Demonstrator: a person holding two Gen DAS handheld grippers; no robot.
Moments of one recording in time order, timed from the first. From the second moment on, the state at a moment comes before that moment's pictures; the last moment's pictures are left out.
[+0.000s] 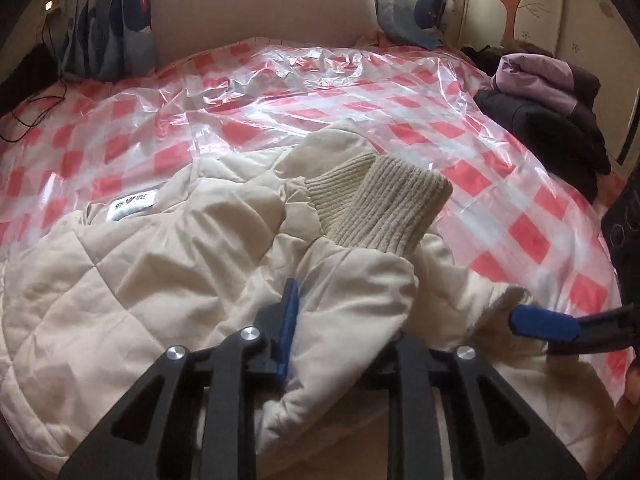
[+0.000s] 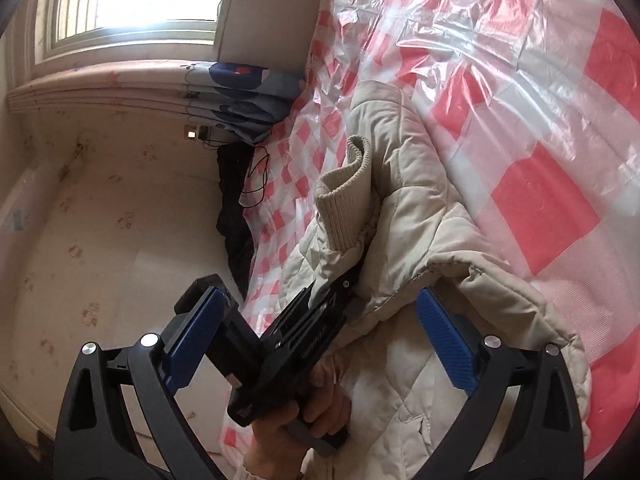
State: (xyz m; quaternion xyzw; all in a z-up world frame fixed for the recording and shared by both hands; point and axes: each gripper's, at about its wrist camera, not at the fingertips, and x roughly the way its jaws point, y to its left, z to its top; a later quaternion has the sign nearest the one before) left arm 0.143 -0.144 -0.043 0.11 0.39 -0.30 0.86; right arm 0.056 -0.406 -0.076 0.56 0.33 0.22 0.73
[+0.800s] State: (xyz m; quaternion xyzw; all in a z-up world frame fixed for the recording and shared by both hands) left arm 0.067 0.042 0.019 -0.05 0.33 -0.13 0.93; right arm 0.122 -0.362 -0.073 0.46 0.38 0.21 0.78
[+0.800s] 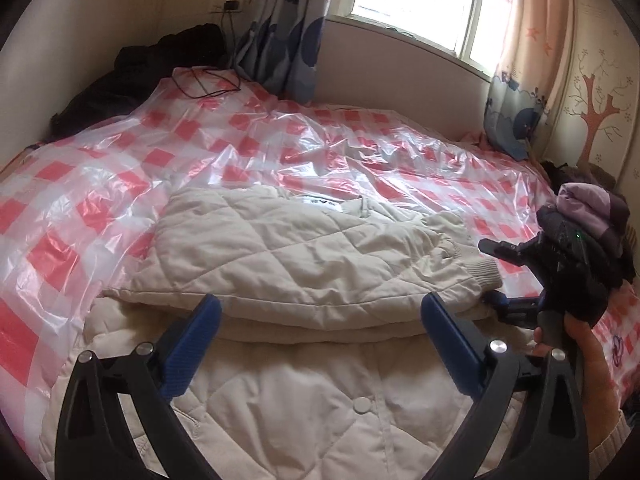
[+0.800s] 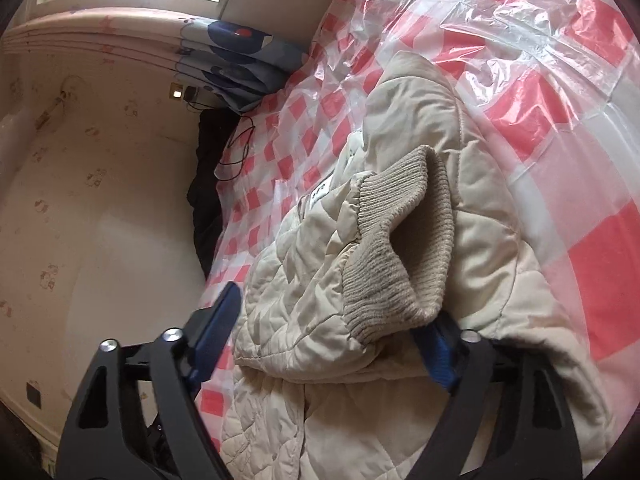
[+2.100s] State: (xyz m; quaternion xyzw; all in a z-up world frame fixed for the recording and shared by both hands) left arm 0.115 0.148 -0.013 -0.11 0.43 0.02 0.89; right arm 0.130 -0.351 -0.021 0.22 0.42 0.19 0.86
